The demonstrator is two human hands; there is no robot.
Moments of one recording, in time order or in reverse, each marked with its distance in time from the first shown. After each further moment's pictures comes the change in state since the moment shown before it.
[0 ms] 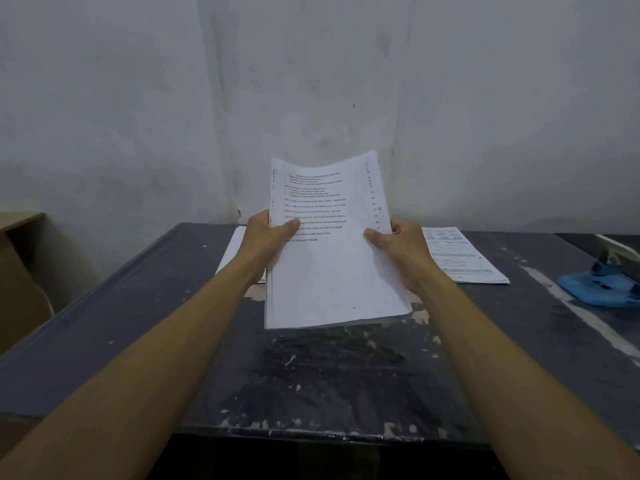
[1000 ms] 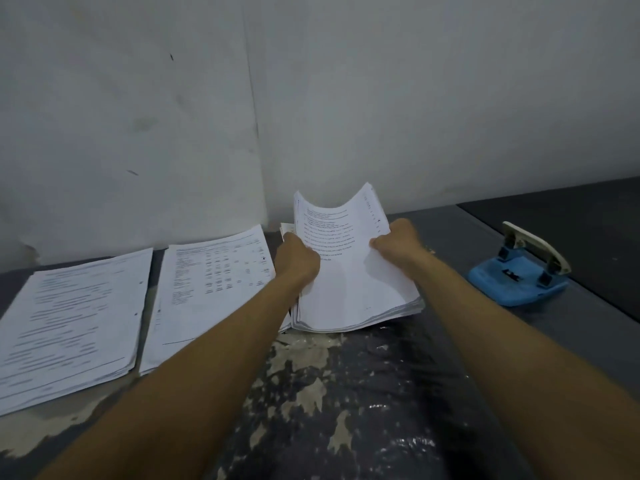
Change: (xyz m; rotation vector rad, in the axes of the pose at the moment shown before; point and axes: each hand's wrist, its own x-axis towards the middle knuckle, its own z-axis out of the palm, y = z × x) left_hand 0.134 -0.096 0.327 0.576 -0.217 -0.178; right_hand 0.166 0.081 -0.220 -0.535 0.339 0.319
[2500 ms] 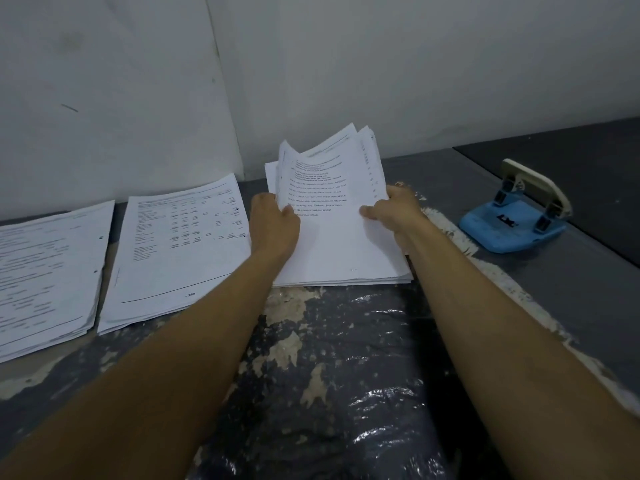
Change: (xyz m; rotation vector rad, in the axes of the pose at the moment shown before) left_hand -0.010 -0.028 0.027 -0.005 0.195 0.115; right_hand -0.001 0.047 0.004 0.350 -0.086 0.061
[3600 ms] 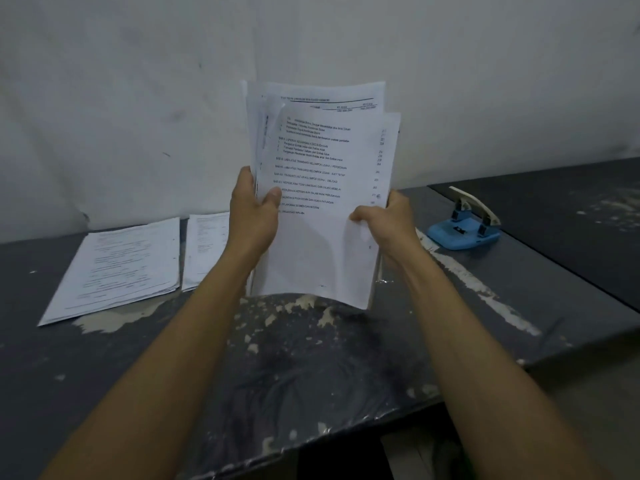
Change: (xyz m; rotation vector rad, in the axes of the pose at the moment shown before) left_hand -0.128 0.067 -0.179 -0.492 0.061 0.306; right_hand -0.211 -0.072 -0.004 0.236 0.072 -0.344
